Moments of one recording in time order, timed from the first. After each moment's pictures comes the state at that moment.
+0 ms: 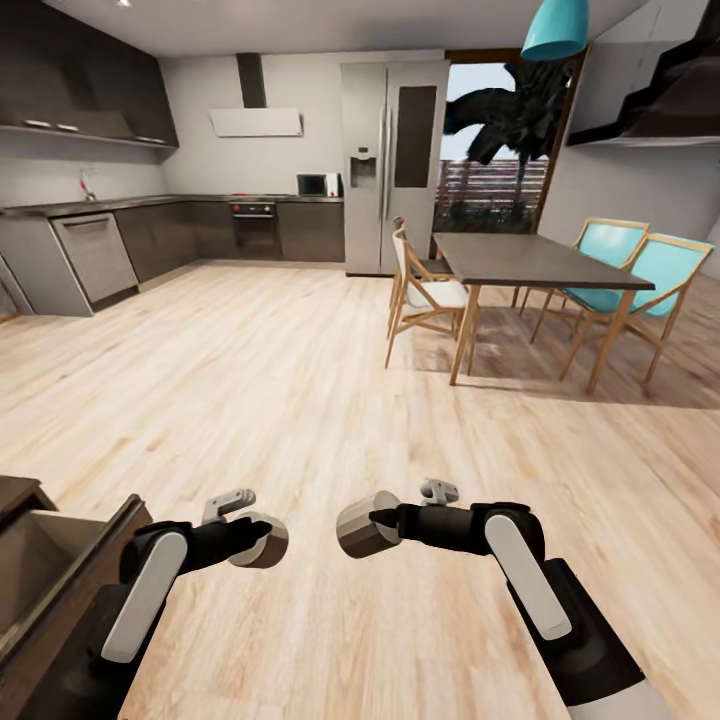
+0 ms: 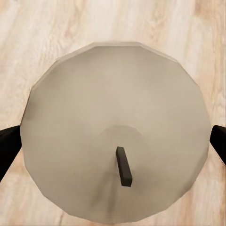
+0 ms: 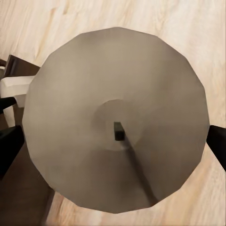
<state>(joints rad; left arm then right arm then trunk) -0.39 0.11 -0.07 -1.48 0.80 0.99 0.45 -0.47 -0.05 0.26 -1.46 -0.87 1.02 -0.14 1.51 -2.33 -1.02</state>
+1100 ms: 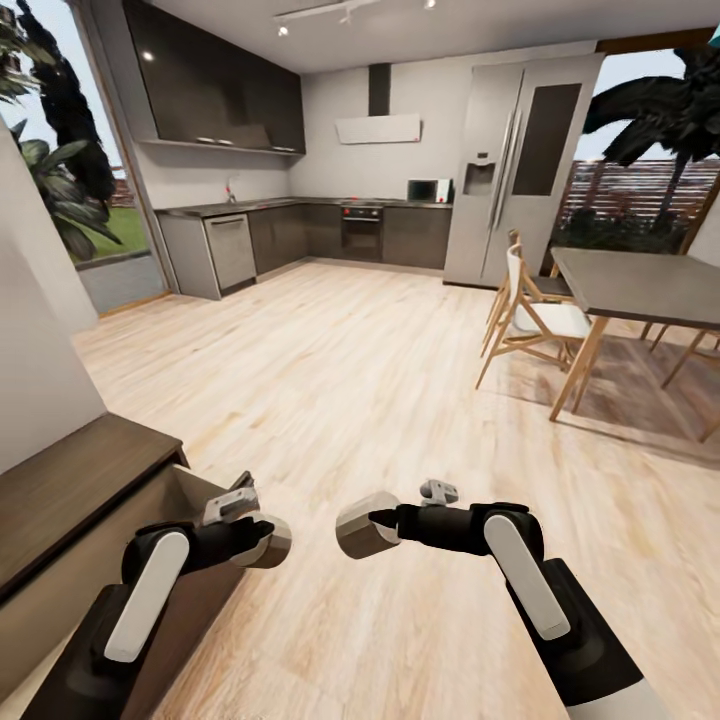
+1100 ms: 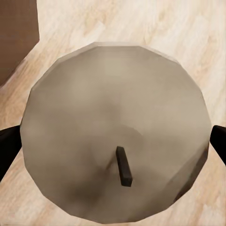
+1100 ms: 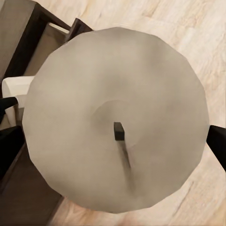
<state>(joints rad) -0.39 0.09 -0.06 -1.48 0.81 0.99 0.45 -0.47 -0.05 0.26 -1.46 -0.88 1.02 -0.14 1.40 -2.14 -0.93</state>
